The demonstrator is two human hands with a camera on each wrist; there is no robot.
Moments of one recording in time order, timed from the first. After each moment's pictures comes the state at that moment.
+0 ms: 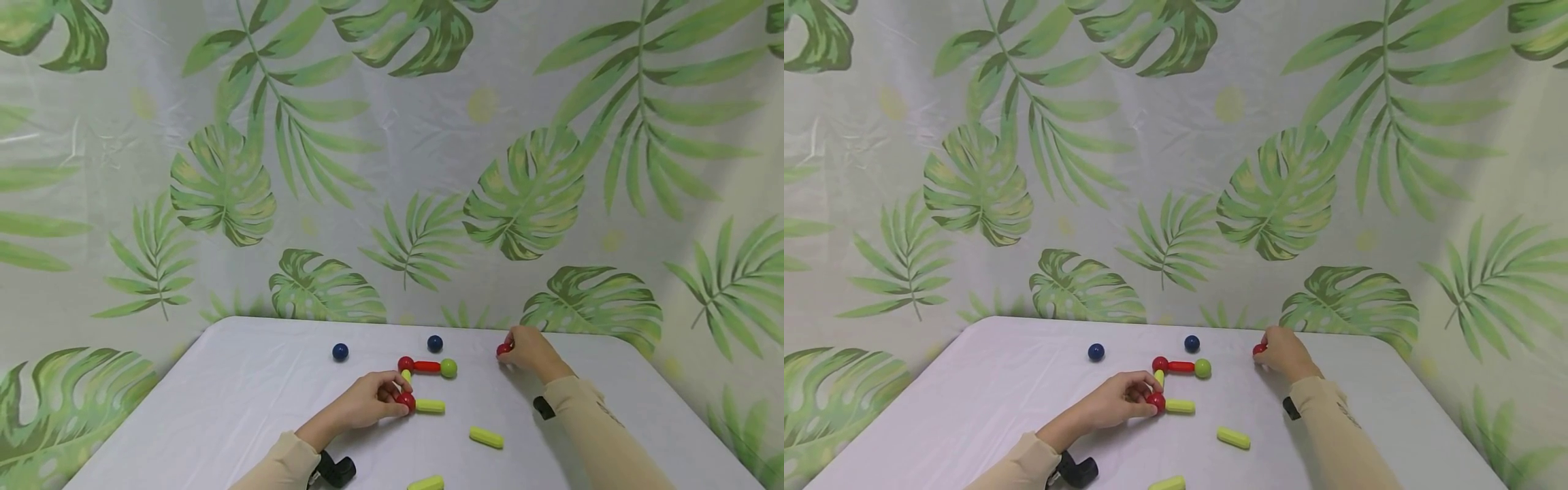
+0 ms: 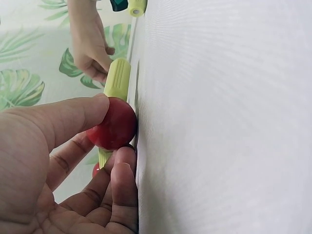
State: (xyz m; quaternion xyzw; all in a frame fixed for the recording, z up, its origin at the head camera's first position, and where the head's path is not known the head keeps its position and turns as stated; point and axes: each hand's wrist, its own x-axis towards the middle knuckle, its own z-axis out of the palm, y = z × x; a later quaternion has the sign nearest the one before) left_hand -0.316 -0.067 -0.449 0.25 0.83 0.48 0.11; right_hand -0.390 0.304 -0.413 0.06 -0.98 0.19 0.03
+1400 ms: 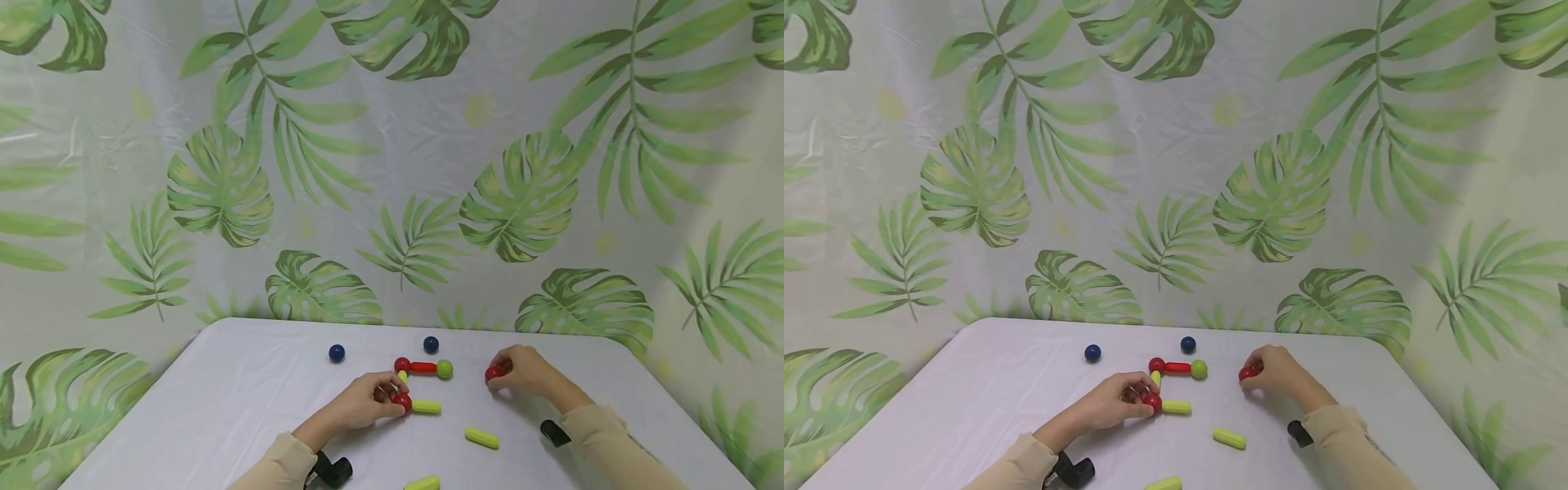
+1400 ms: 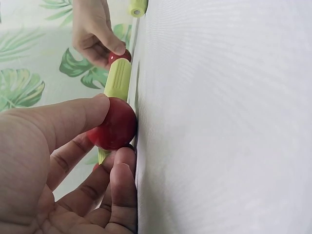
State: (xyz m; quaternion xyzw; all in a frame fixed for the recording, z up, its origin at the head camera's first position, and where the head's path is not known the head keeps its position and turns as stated) left_hand -0.314 -0.067 -0.447 0.25 0.83 0.48 0.11; right_hand -0.350 0.300 -0.422 0.13 -0.96 0.25 -0.01
